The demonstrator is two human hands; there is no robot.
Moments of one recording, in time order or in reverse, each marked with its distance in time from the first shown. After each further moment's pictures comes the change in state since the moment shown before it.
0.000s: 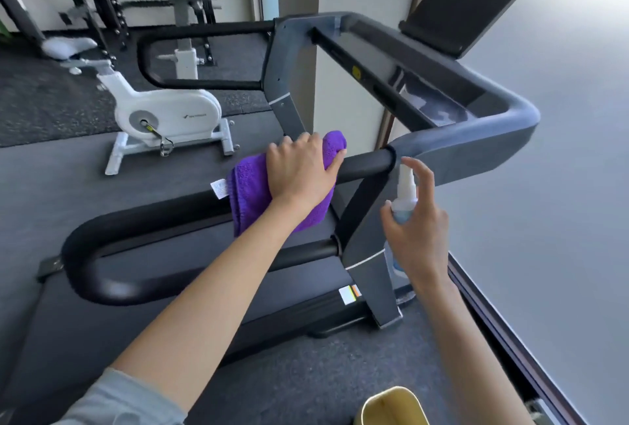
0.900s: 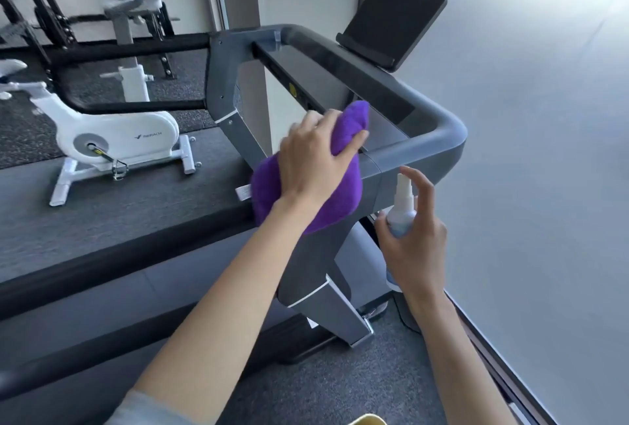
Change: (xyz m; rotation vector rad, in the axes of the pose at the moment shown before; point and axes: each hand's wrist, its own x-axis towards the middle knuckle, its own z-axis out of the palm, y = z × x) left_hand 0.078 0.135 0.006 -0.532 0.165 0.067; right_hand 0.069 0.080 -0.058 0.049 0.134 -0.029
